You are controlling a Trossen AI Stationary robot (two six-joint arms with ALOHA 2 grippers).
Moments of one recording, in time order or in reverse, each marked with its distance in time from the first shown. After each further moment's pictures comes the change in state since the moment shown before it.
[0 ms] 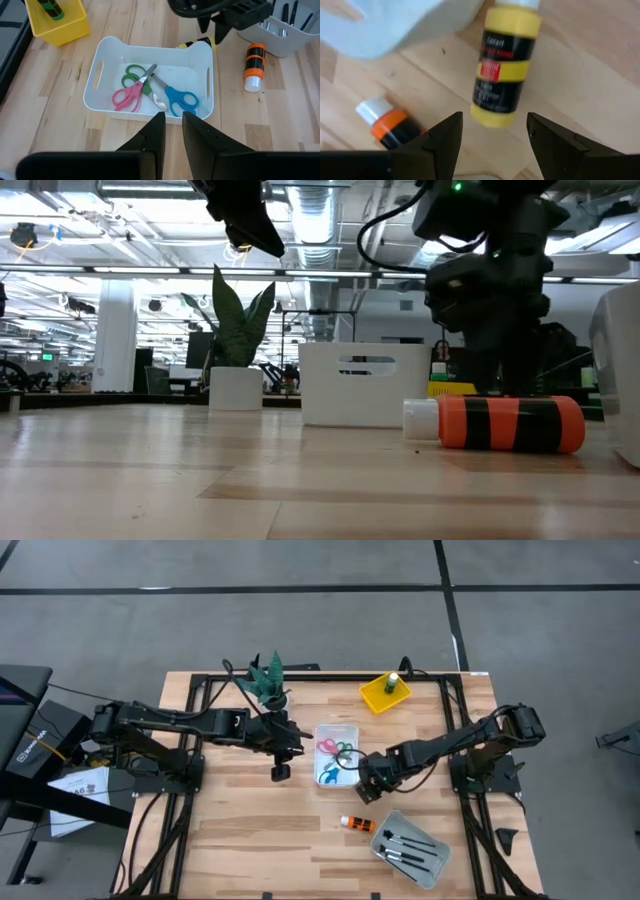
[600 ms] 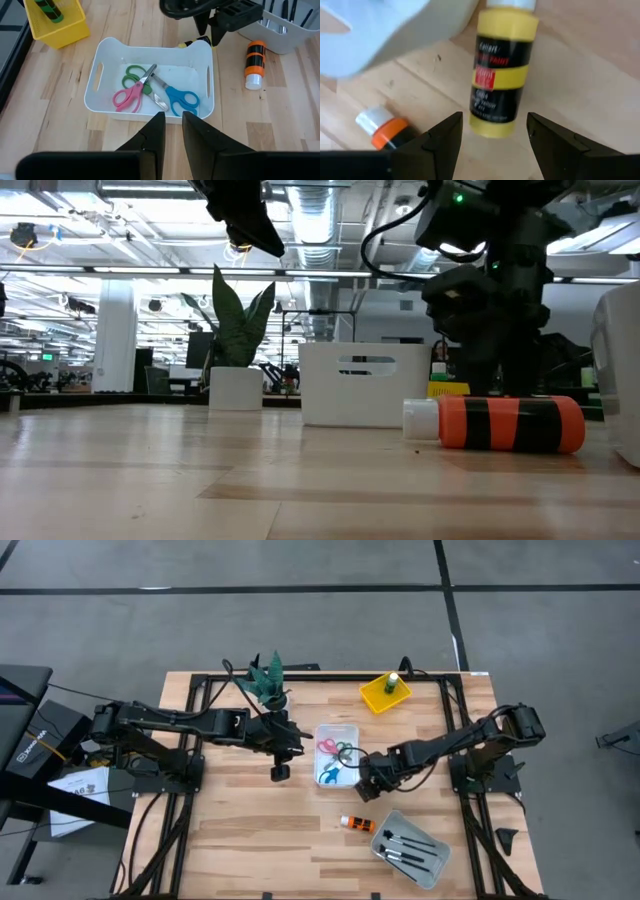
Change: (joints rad) left arm 0.000 0.000 0.000 0.000 0.000 0.025; right arm -0.008 0.000 -0.050 0.082 -0.021 0.044
